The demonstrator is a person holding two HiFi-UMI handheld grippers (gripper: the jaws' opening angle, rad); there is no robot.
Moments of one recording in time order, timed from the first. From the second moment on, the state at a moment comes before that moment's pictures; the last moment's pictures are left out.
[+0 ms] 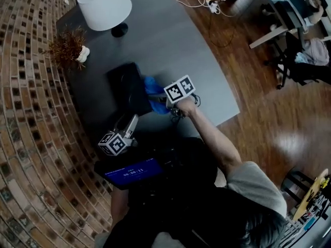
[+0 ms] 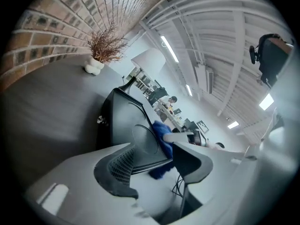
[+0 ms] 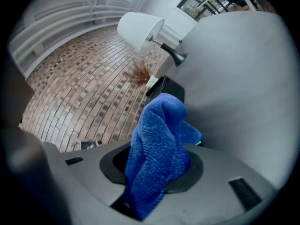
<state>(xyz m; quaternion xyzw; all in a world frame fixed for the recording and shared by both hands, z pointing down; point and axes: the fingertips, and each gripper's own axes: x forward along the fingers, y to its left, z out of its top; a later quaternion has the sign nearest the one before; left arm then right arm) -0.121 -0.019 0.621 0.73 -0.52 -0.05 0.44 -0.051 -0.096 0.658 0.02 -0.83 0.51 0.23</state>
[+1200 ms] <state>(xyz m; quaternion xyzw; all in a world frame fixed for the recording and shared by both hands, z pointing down) -0.110 -0.005 0.594 0.71 -0.52 -0.16 0.44 0.028 0.008 0.709 -0.17 -0.83 0.22 0.49</state>
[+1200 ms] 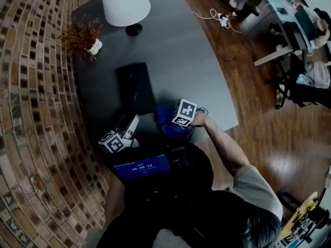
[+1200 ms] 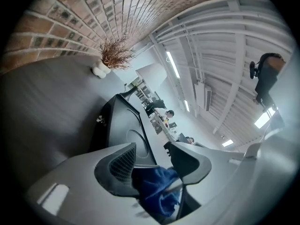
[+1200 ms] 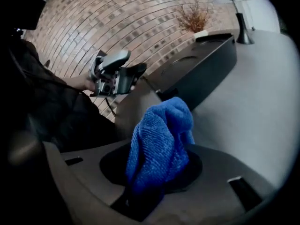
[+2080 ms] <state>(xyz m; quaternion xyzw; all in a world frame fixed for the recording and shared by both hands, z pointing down) -0.205 -0.005 0.639 0.57 -0.59 -0.27 0.50 -0.093 -0.233 0.674 -0.06 -0.83 0.33 0.45</state>
